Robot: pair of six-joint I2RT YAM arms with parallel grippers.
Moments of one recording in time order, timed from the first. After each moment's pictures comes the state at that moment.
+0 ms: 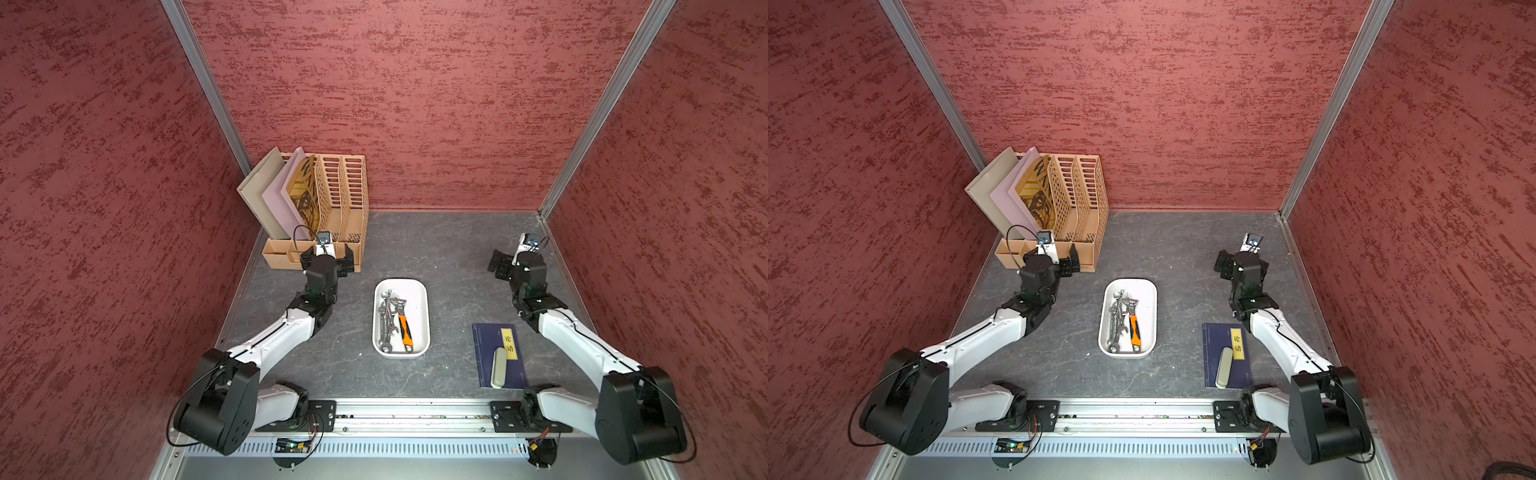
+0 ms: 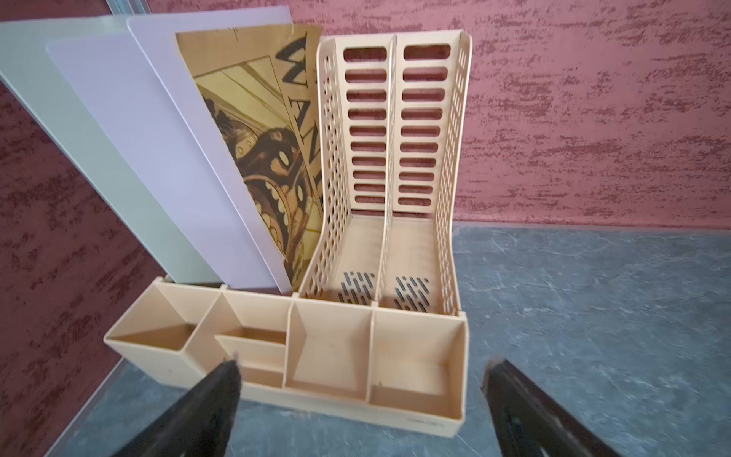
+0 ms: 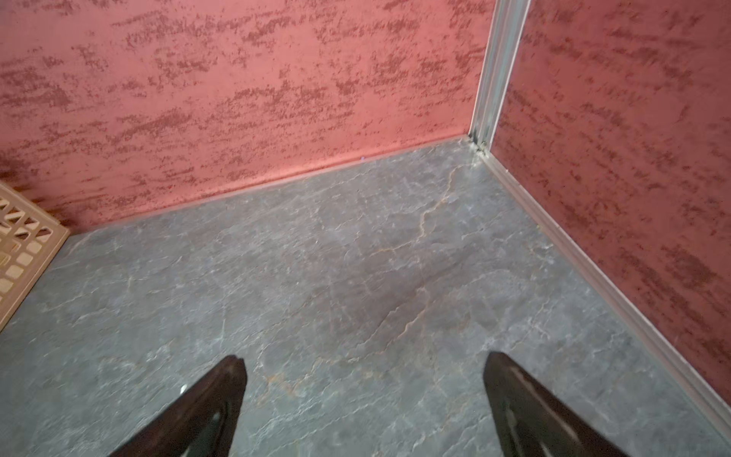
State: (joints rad) left arm -0.40 1.25 0.68 0.31 -0.52 -0.11; right arm 0.18 1.22 0.71 0.07 0.29 0.29
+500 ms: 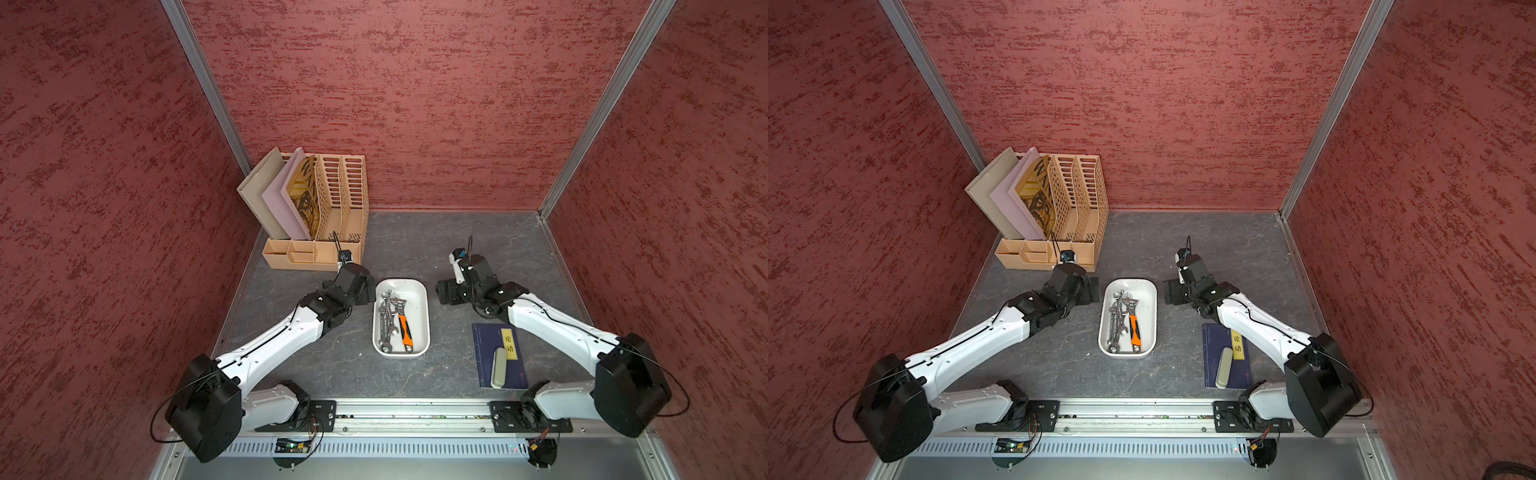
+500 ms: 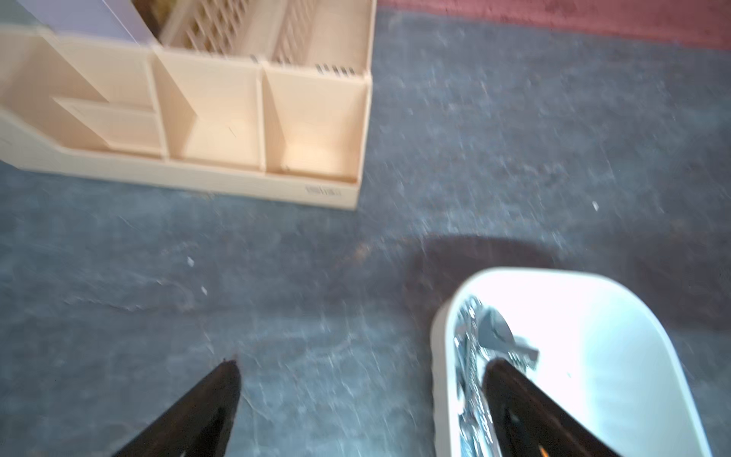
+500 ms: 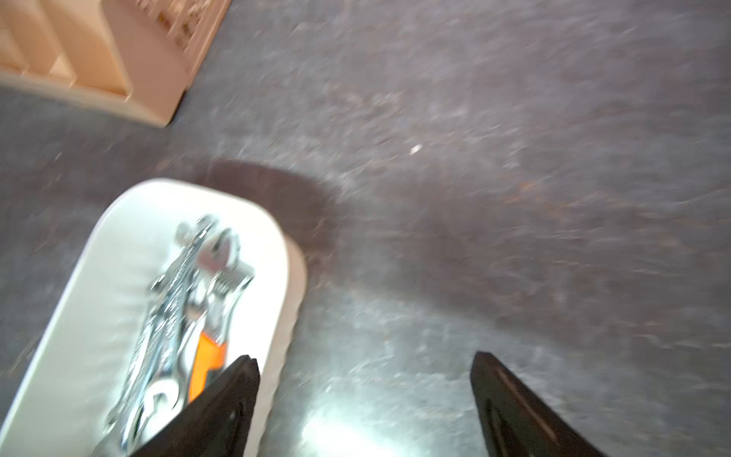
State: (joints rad) left arm -0.61 1.20 0.78 -0.44 -0.31 -0.56; right arm 0.59 1.35 0.86 -0.36 -0.01 0.35
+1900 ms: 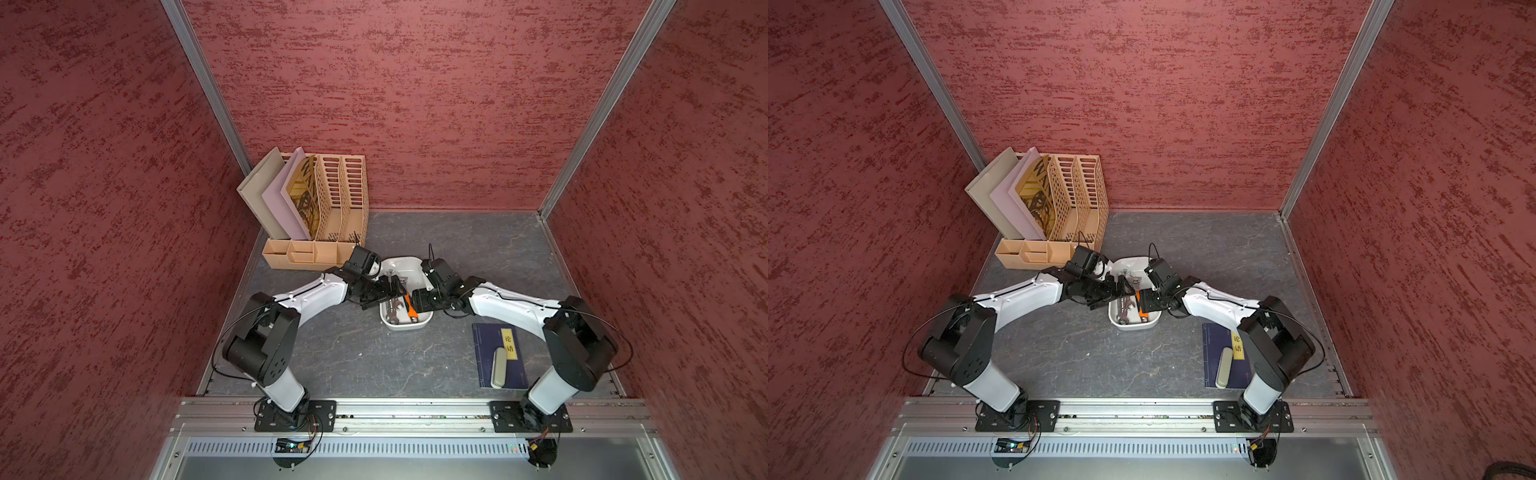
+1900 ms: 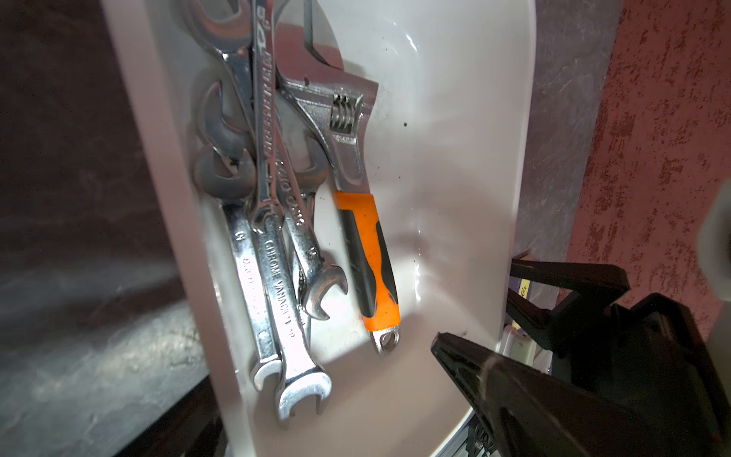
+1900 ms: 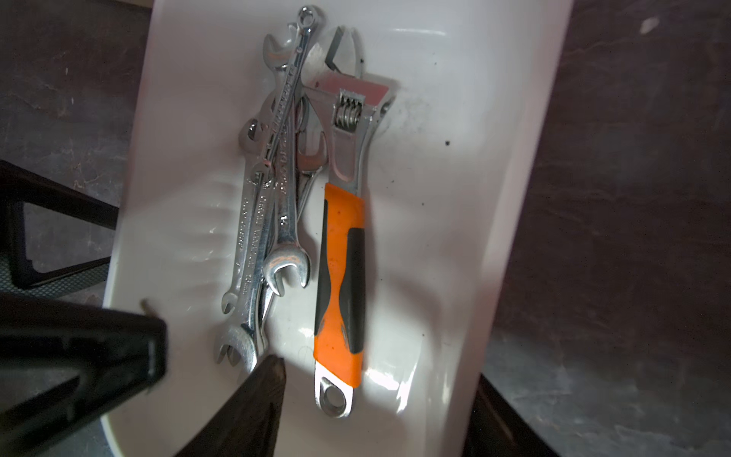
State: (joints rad) left arm -0.47 1.68 1.05 -0.37 0.48 -0.70; right arm 0.68 1.68 1.05 -0.36 -0.09 0.48
